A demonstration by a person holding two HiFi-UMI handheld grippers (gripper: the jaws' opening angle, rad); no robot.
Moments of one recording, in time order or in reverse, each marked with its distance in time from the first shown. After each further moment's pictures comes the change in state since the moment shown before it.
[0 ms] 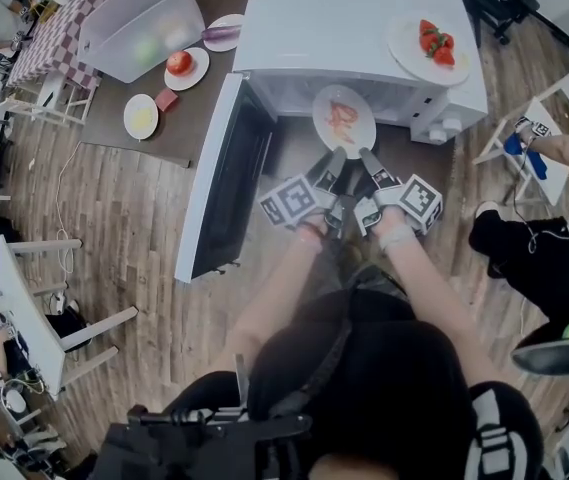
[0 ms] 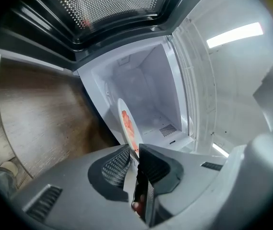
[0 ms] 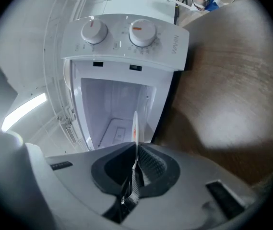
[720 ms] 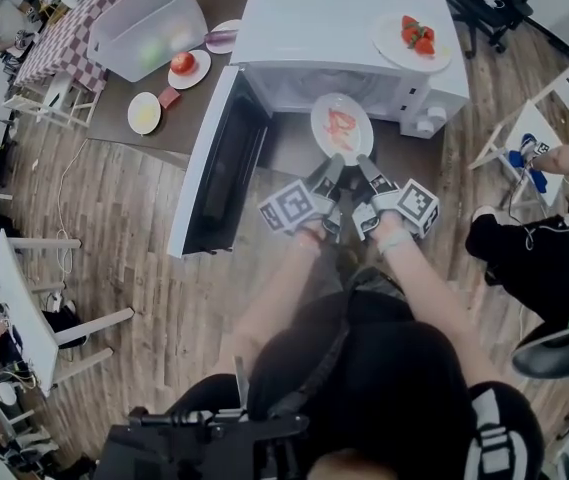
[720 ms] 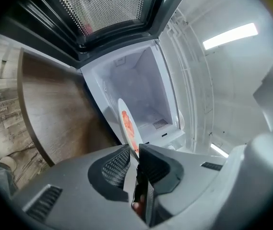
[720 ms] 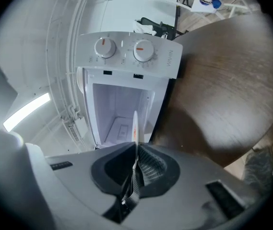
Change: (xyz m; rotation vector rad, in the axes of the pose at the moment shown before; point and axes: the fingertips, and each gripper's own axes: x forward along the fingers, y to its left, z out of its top) left arm -0.023 -0.019 -0.036 0.007 -0.024 -0.020; right arm -0.046 0.000 -0.008 -0.009 0.010 0.013
